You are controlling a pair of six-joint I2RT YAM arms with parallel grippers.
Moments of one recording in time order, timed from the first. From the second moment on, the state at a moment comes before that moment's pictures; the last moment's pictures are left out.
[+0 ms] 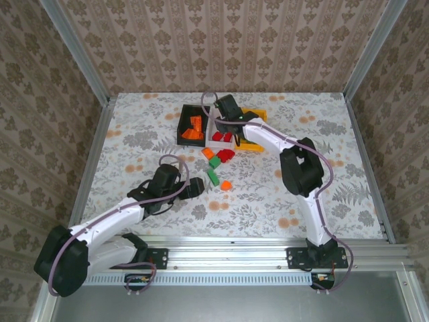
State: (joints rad) left arm -0.66 1.05 0.48 -0.24 0.08 -0.72; right arm 0.53 2.23 1.89 -0.46 0.24 0.10
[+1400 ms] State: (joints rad) left arm -0.45 0.84 0.43 -0.40 0.02 -0.85; right arm 0.83 1.97 1.29 -0.39 0.10 0.38
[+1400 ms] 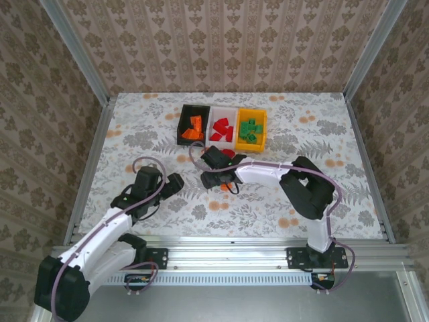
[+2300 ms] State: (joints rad) left arm -0.44 0.89 0.42 -0.31 0.11 -0.86; right arm 0.79 1.80 1.34 -0.38 0.29 0.28
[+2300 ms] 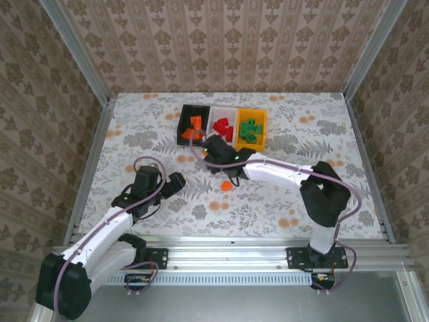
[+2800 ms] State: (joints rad) left arm -0.56 1.14 0.43 0.03 0.28 -0.83; right arm 0.40 2.03 1.63 -0.43 0.26 0.25
